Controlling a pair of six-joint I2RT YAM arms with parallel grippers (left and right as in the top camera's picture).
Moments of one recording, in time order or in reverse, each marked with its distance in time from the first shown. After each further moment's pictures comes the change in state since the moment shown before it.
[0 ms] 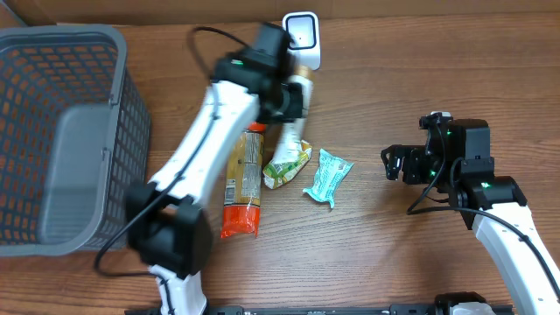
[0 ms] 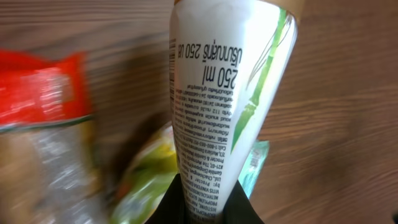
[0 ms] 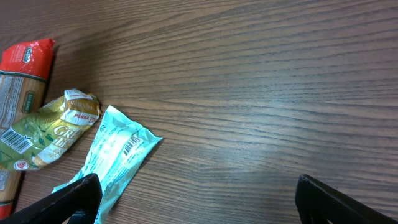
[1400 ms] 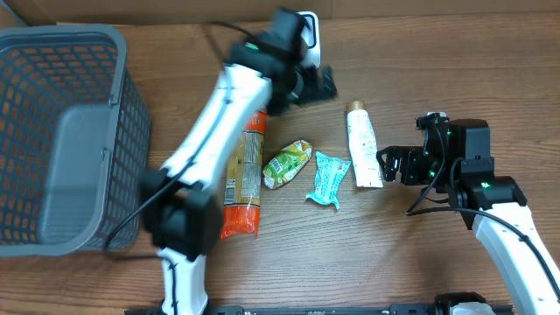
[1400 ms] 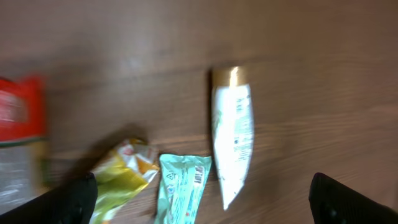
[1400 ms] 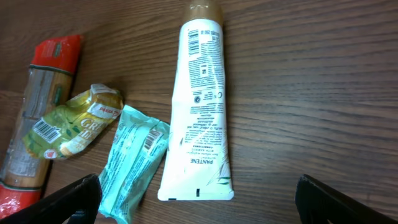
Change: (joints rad) left arm 0.021 0.105 0.229 -0.076 0.114 -0.145; right arm 0.000 0.000 0.000 0.001 -0.075 0.000
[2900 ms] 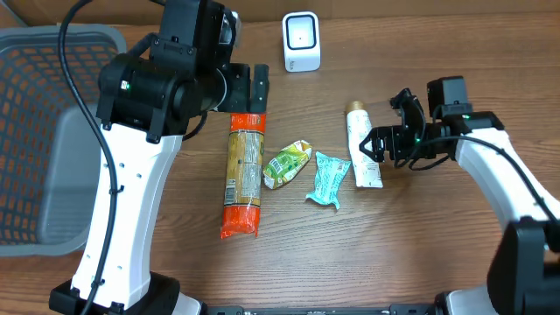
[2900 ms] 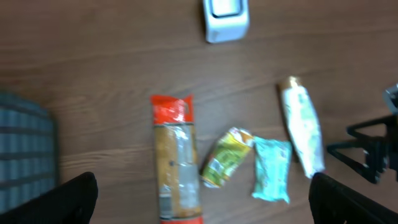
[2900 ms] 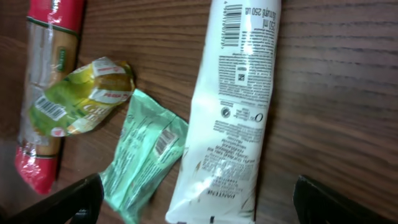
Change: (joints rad) left arm 0.096 -0.412 0.119 -0.328 -0.336 0.331; right arm 0.000 0.455 0.352 -0.223 -0.183 -0.190
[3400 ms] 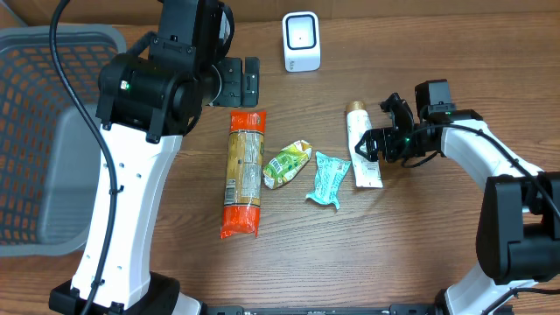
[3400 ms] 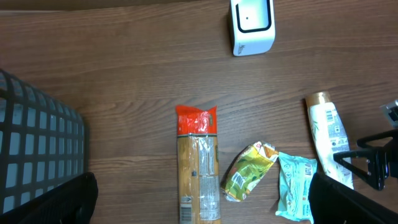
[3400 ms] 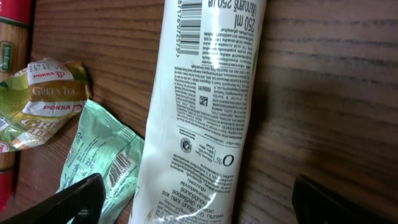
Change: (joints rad) left arm 0.000 0.000 0.000 0.023 -0.102 0.003; right arm 0.000 0.164 0.000 0.122 0.008 -0.039
